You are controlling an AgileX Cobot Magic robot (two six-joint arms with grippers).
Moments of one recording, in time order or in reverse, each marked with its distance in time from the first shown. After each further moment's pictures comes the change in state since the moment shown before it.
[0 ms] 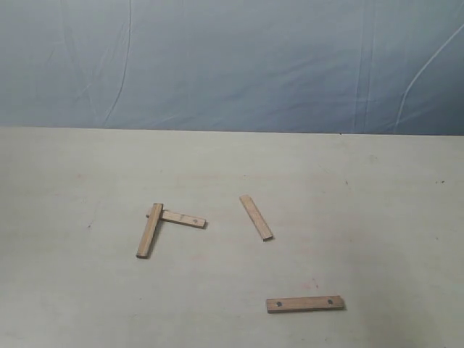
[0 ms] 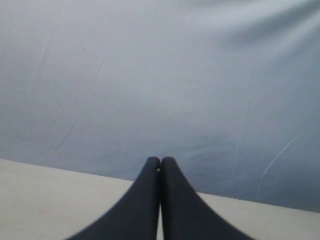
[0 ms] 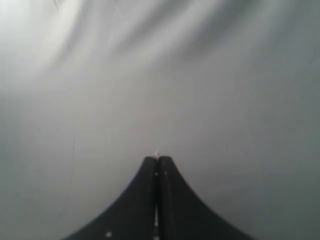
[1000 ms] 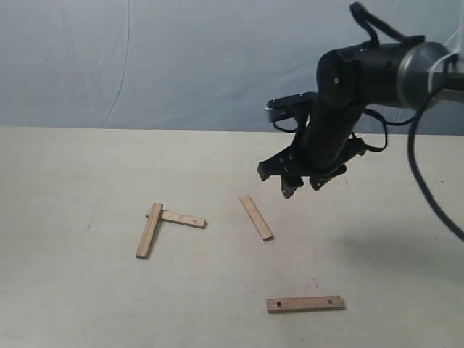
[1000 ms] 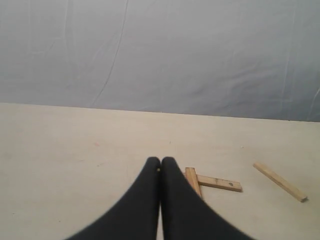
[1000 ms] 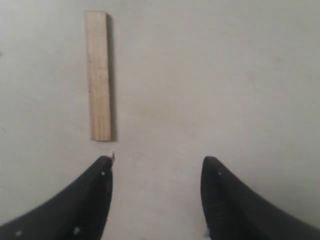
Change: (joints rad) left arm 0.093 -0.105 0.005 -0.258 0.359 0.430; right arm 0.423 0.978 -1.001 0.361 1.584 -0.483
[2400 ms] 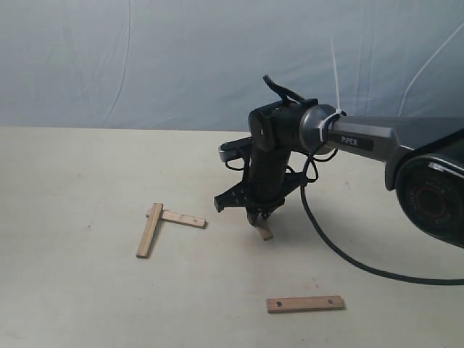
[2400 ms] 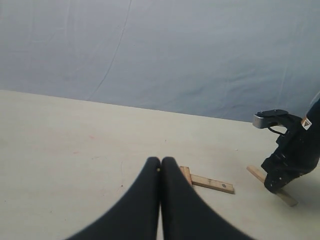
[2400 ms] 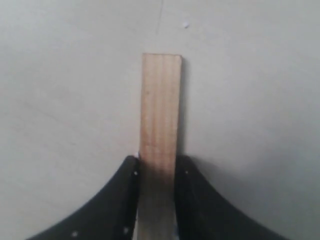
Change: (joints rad) left arm 0.000 0.000 0.000 0.070 0.007 -0.138; right arm 0.081 0.371 -0.311 -0.022 0.026 0.065
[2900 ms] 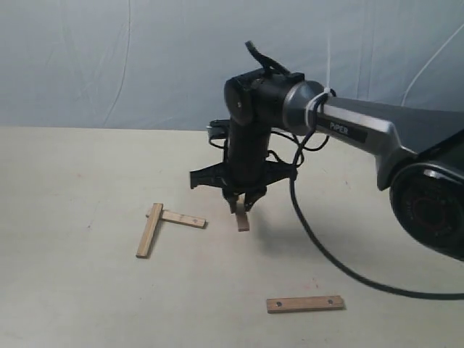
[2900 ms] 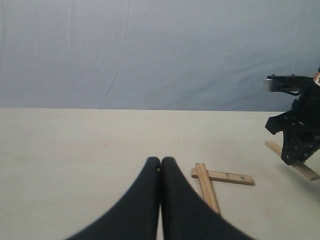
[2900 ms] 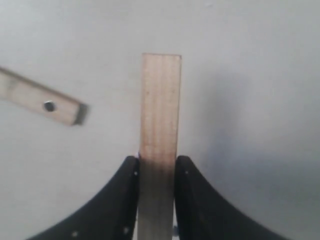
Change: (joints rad) left arm 0.000 0.000 0.000 0.132 0.000 0.000; right arm 0.093 -0.031 -0.153 0.006 0.216 0.323
